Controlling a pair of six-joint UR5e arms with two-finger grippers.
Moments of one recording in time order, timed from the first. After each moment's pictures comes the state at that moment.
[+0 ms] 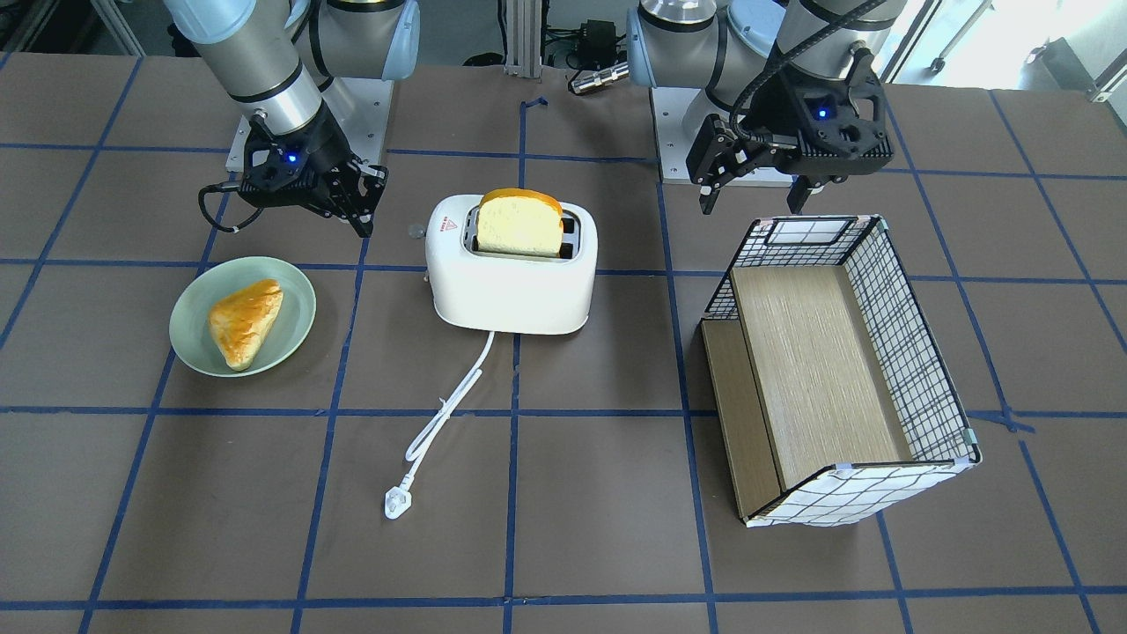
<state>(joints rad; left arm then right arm) -1.58 -1.47 -1.66 -1.52 1.55 -0.08 1.54 -1.83 2.20 -2.00 -1.32 0.03</state>
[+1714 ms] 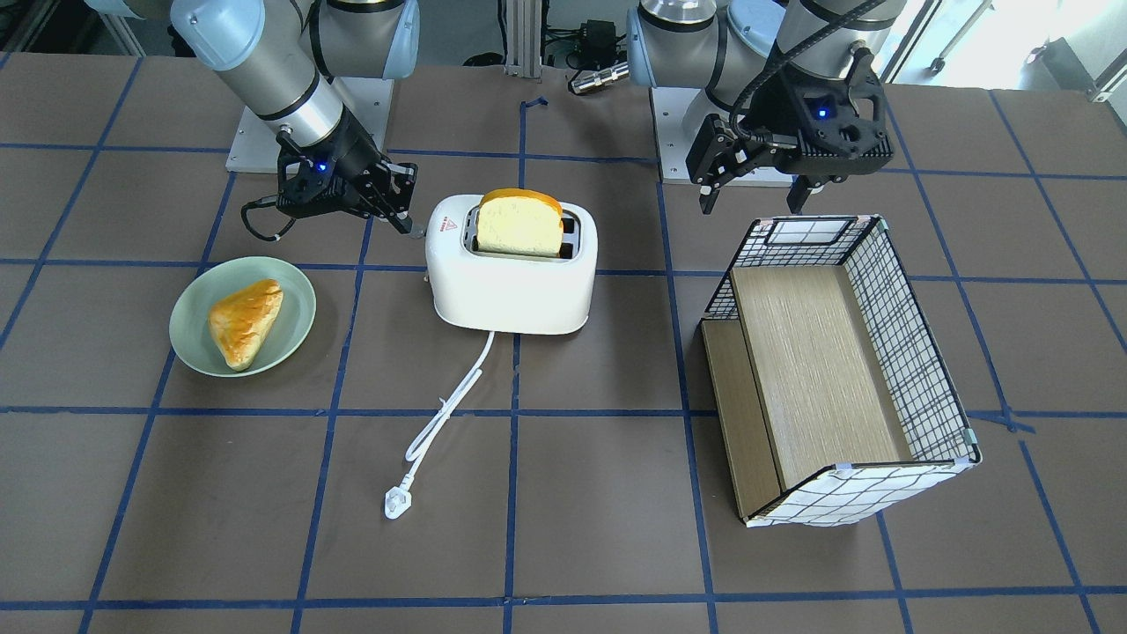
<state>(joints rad) -1.58 -1.47 -1.66 -1.52 1.55 -0.08 1.55 -1.80 2.23 -2.00 -1.19 0.03</state>
